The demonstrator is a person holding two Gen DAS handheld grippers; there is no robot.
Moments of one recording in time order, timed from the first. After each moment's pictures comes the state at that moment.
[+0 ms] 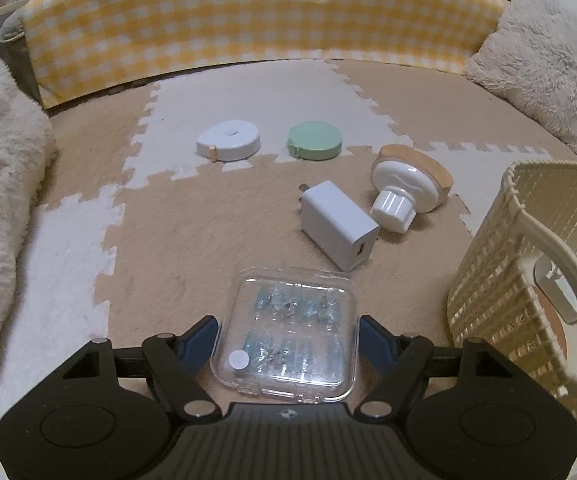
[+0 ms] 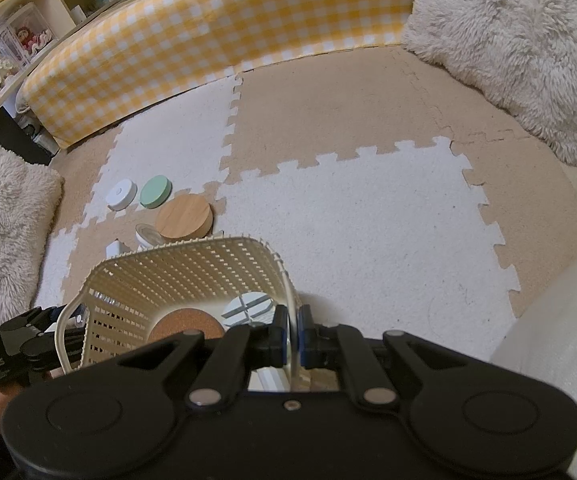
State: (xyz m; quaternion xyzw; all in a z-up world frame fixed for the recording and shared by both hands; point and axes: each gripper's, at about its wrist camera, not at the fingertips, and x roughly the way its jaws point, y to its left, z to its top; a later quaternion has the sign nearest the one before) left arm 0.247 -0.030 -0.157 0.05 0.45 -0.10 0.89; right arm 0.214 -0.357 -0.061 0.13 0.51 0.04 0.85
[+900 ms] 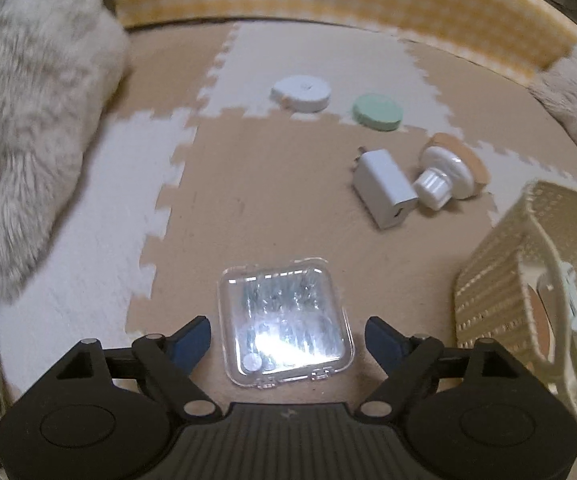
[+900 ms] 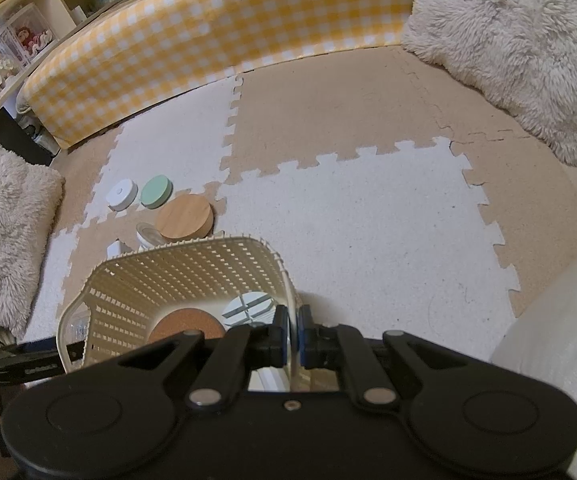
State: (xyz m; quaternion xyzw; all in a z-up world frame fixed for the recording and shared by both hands) left arm 0.226 -0.014 -0.140 -0.04 0.52 -0.01 0.85; right arm 0.213 -0.358 -0.062 0.13 0.51 0.04 0.85
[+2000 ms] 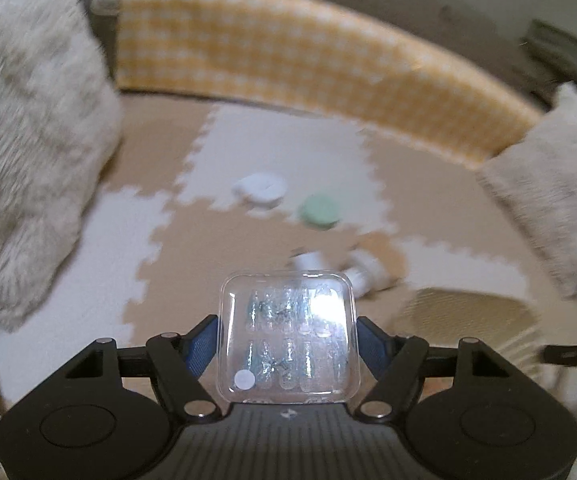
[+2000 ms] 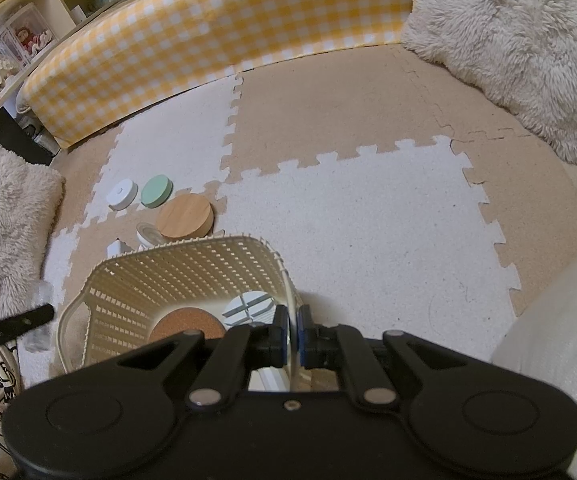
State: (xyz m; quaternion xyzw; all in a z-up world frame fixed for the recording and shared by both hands) left arm 0.205 -0.025 -0.053 -0.11 0.43 -0.06 0.90; right arm 0.213 -0.357 -0.061 0.13 0.51 0.04 0.85
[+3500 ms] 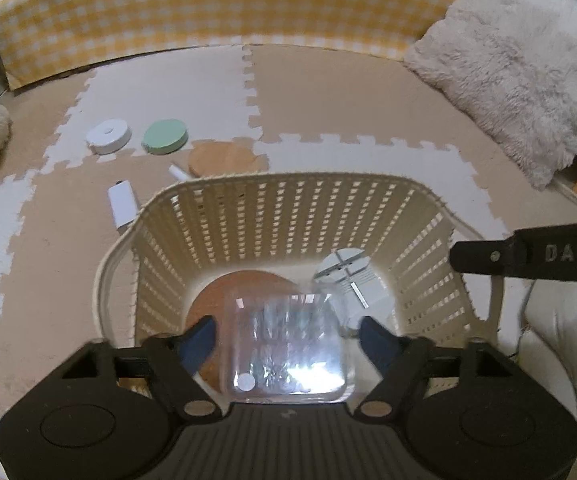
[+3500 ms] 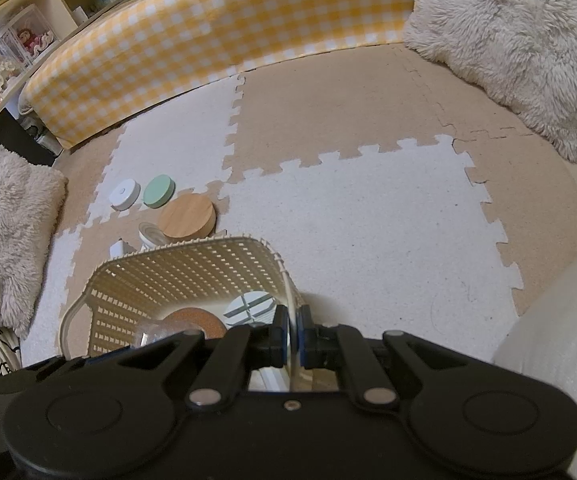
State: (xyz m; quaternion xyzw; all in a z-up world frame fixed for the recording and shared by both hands) left arm 0.208 -0.183 -0.092 0.00 0.52 -0.09 0.85; right arm 0.213 -0.358 -0.063 0.13 0.51 0.04 0.85
